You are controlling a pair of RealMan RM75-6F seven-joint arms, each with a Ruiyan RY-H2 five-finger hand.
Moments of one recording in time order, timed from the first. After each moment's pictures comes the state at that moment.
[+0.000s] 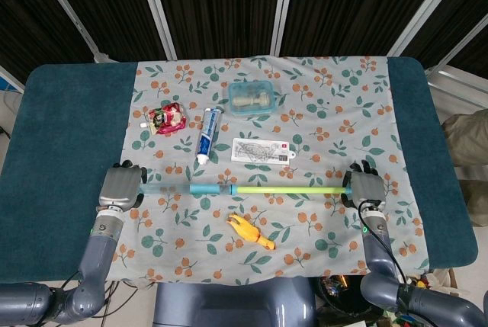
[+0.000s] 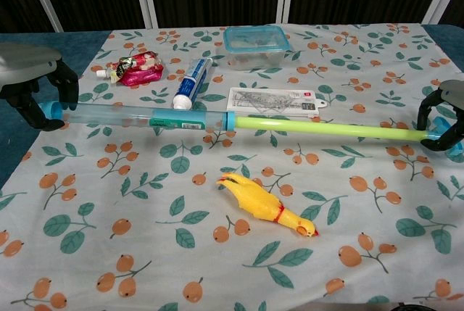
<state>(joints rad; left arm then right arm) -0.74 -1.43 -0.11 -1.90 0.59 1.34 0.89 0.57 -1.53 0.20 -1.51 -0.67 1.15 -0.59</state>
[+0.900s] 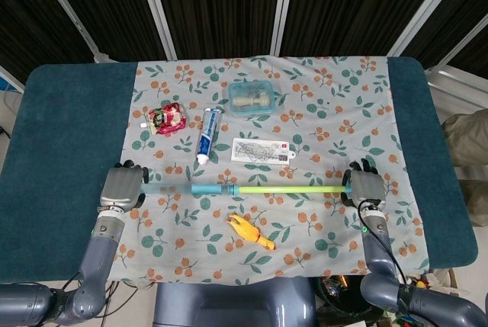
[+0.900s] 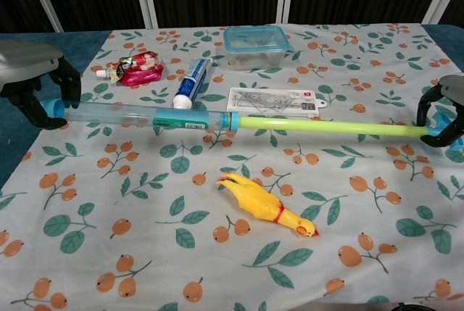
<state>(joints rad) -0.74 -1.43 -0.12 -1.91 0.60 1.35 0.89 0.57 -1.52 0.20 -1.53 -0.68 1.17 -0.60</state>
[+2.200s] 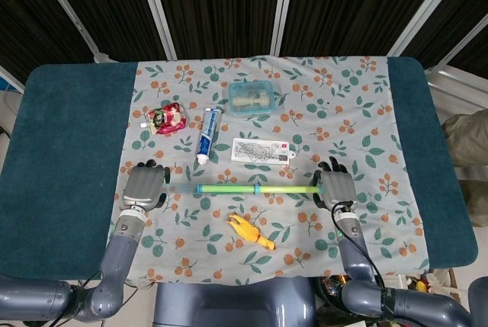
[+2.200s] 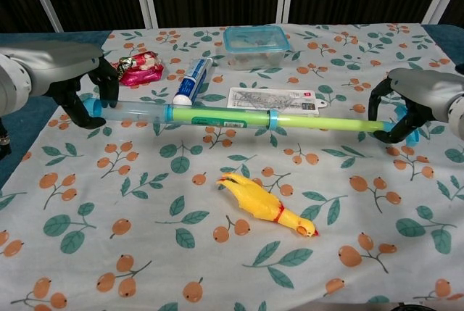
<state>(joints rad) -0.80 -1.53 -0.17 -1.91 0.57 1.36 0.93 0.62 -1.59 0.21 -1.65 -0.73 1.23 -0.67</state>
